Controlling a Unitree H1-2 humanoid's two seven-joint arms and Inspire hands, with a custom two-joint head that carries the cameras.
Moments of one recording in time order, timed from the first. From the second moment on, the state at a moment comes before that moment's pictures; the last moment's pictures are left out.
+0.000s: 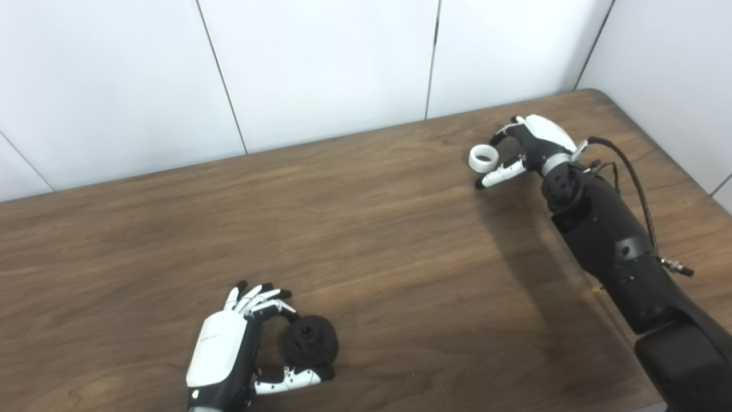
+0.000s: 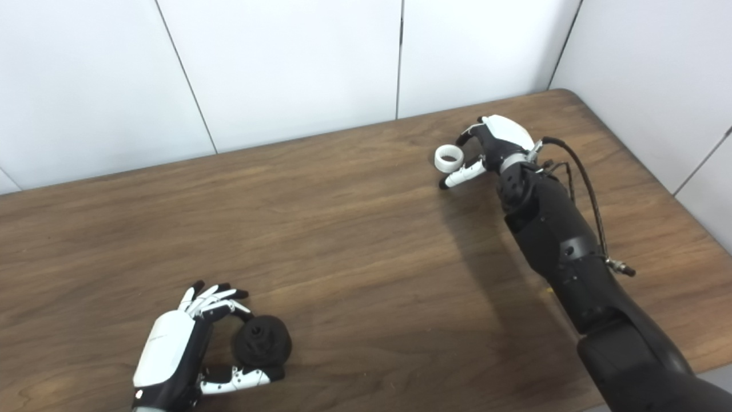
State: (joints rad) left arm 0.14 0.20 -0.35 -0.25 0.81 0.02 -0.01; right arm -0.50 -0.51 0.11 0.31 -0.68 0.47 0.19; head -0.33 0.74
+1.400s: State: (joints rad) left arm 0.15 0.18 -0.35 -0.27 0.81 0.03 -0.02; right arm -0.52 -0.47 0.06 0.35 -0.68 0.47 0.19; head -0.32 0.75
